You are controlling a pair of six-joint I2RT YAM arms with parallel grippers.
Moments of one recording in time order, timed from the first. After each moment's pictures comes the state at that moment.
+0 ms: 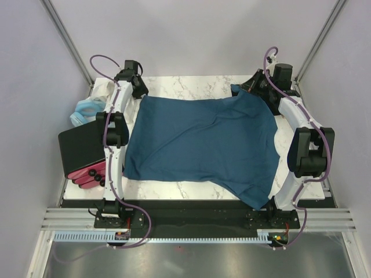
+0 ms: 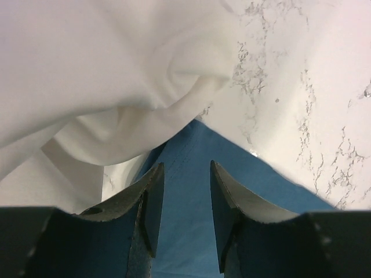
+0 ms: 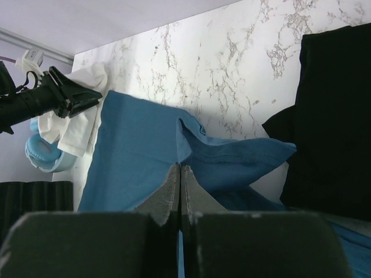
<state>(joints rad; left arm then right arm) -0.06 2.61 2.49 -0.81 -0.06 -0.54 -0.02 1.83 1.48 -0.09 -0.55 0.51</state>
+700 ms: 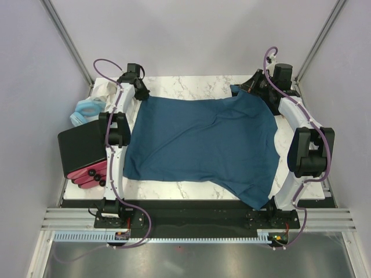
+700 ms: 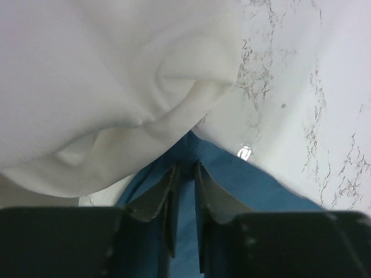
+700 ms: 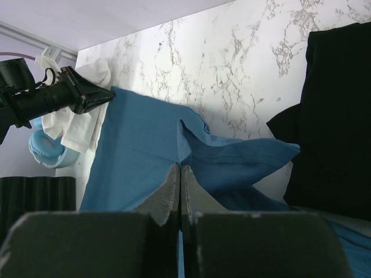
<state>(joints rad) -0.06 2.67 2.51 -0.78 -0.02 -0.57 -0.02 1.83 1.48 -0.09 -0.57 0.51</state>
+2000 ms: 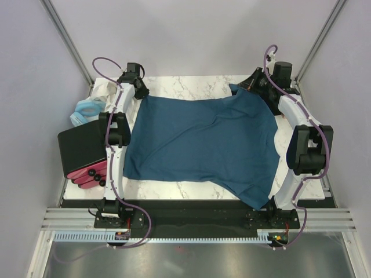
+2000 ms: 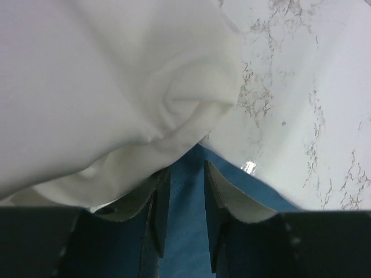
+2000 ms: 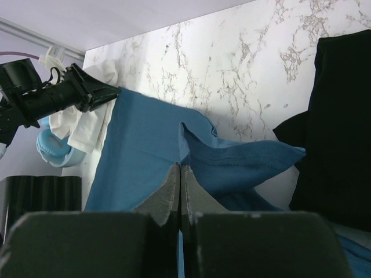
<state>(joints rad) -0.06 2.67 2.51 -0.73 -0.07 -0.55 -0.02 1.87 1.52 -0.09 -0.59 0.52</state>
